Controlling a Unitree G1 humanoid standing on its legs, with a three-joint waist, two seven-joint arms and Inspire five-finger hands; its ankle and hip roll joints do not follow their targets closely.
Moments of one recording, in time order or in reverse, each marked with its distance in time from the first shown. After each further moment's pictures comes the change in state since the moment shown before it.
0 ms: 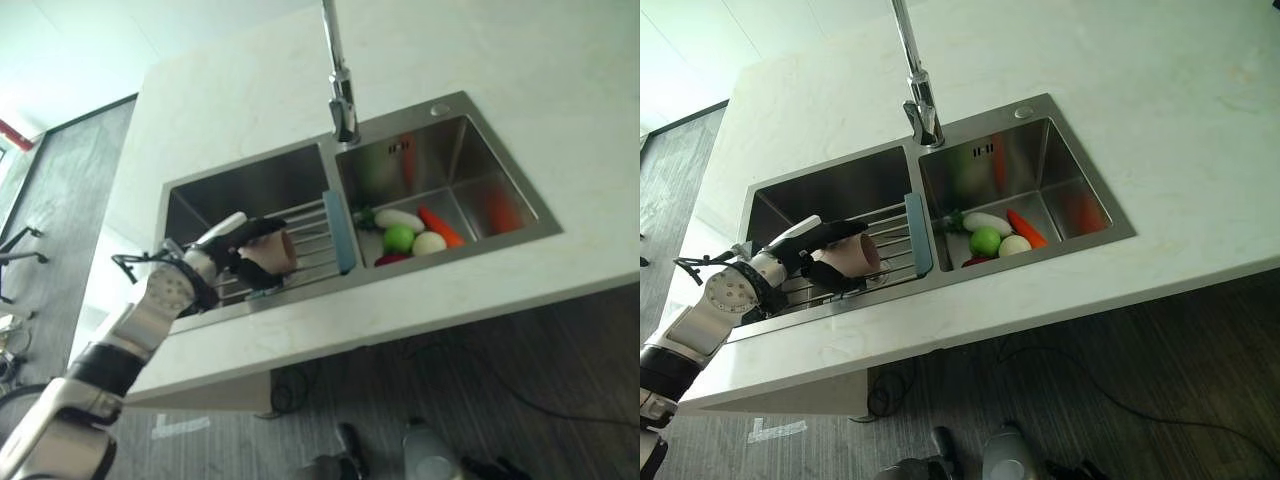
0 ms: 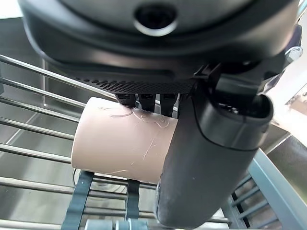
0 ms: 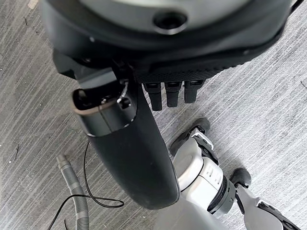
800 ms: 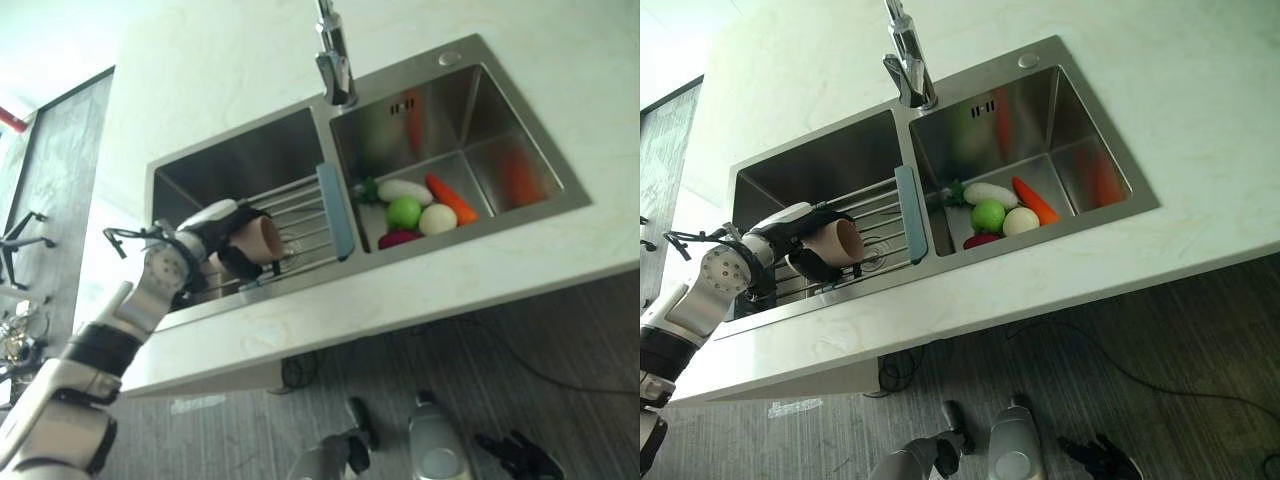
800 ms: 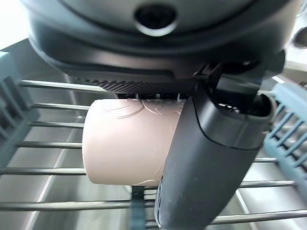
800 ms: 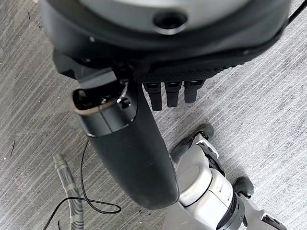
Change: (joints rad) left arm -0.102 0.016 -0.005 0.064 0.208 0.089 -0.082; right arm -0.047 -0.076 0.005 -0.042 0.001 -0.010 0.007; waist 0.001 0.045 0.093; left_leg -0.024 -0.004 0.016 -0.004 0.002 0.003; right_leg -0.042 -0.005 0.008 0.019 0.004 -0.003
